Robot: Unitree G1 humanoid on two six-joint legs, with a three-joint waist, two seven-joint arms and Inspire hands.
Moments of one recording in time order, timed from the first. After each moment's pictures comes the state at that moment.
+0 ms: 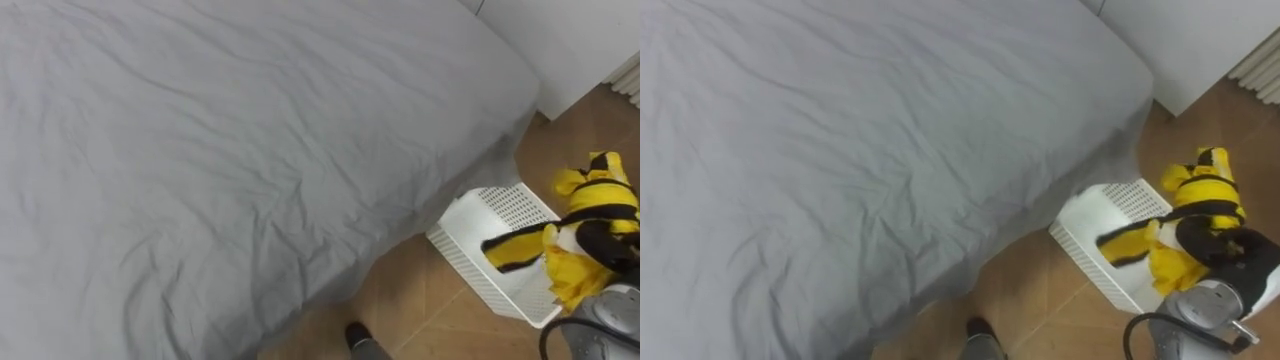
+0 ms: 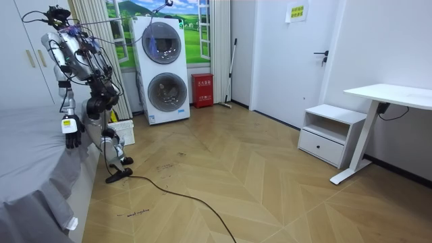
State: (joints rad) left arm 0.07 0.20 -0.15 1.12 -0.40 0.12 0.18; right arm -0.10 -0.38 -0.30 0.62 0.37 -0.07 -0.62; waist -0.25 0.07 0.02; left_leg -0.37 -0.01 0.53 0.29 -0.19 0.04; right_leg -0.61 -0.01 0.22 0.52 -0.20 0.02
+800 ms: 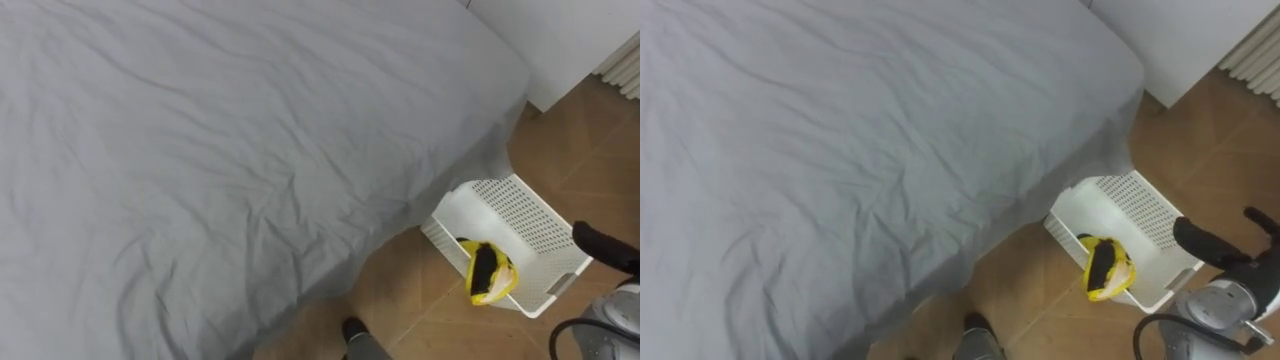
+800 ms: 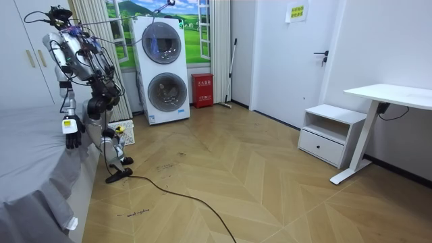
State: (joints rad) left arm 0.07 0.20 -0.16 1.12 -0.42 0.11 0.18; right arm -0.10 -0.40 -0.30 0.62 0.35 -0.09 -0.62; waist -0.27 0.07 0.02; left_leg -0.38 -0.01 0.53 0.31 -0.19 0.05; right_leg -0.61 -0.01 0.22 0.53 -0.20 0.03
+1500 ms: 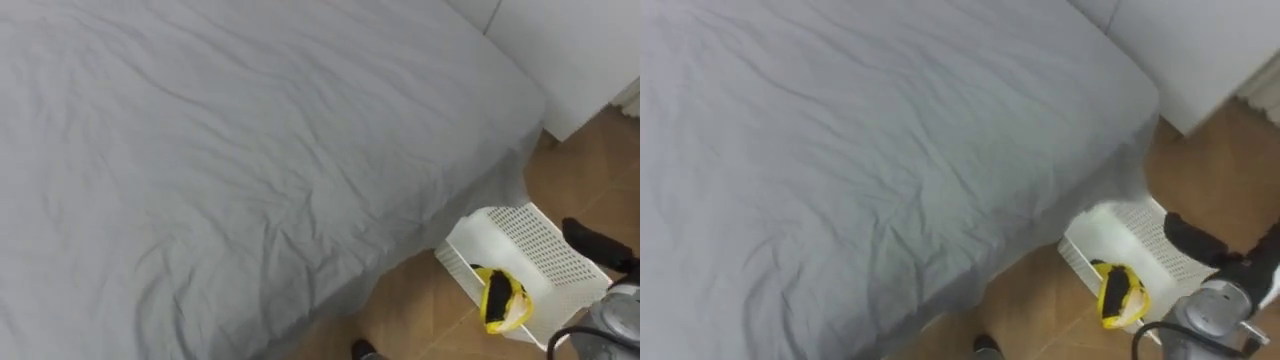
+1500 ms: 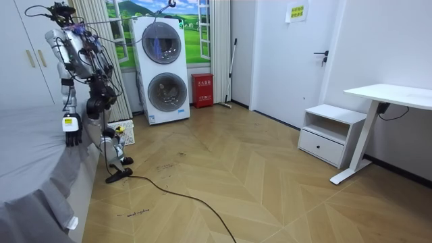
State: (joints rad) left arm 0.13 0.21 -0.19 1.08 -0.44 0.09 0.14; right arm 0.00 -0.35 -0.22 0.55 0.42 -0.14 -0.50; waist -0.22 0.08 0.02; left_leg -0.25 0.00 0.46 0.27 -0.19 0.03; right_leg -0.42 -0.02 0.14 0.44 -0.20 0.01
